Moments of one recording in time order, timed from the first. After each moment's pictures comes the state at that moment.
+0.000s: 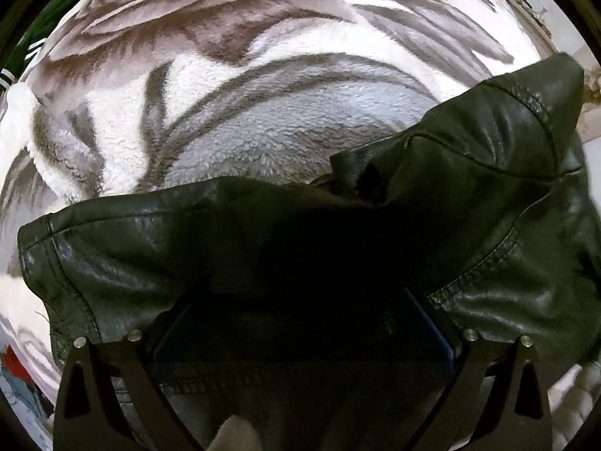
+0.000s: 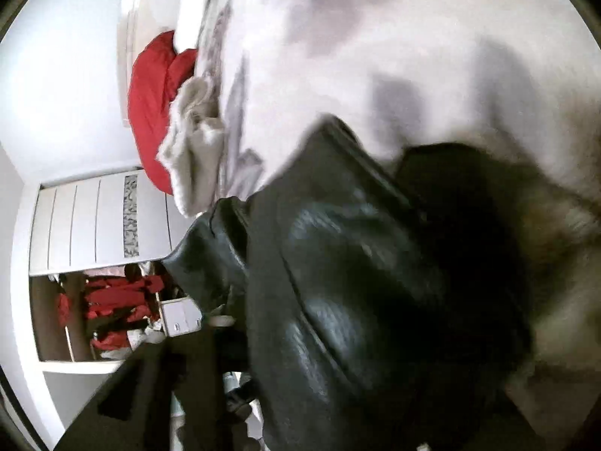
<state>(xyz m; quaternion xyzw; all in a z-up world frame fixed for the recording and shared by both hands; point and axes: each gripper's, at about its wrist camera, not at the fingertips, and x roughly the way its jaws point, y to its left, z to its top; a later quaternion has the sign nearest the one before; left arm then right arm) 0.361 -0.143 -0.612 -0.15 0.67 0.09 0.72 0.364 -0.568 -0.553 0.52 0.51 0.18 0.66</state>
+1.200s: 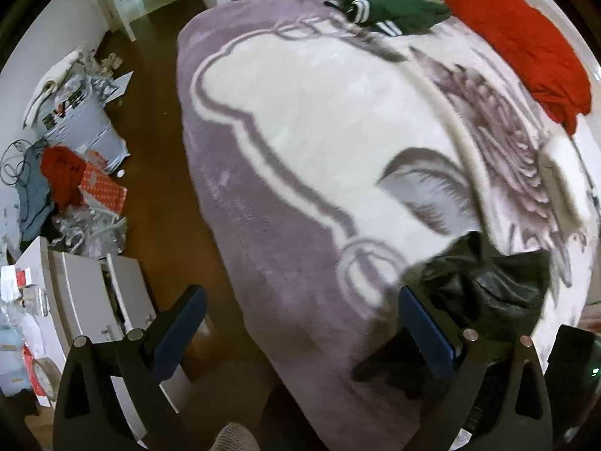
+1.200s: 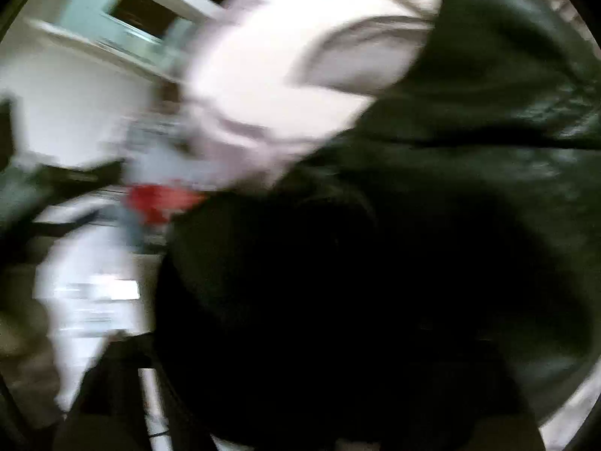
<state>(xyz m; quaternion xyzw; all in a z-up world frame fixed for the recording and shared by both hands) 0.034 0.104 -0.476 -0.34 0.51 0.38 0.69 0.115 -0.131 -0.456 -0.05 0.65 0.52 0.54</state>
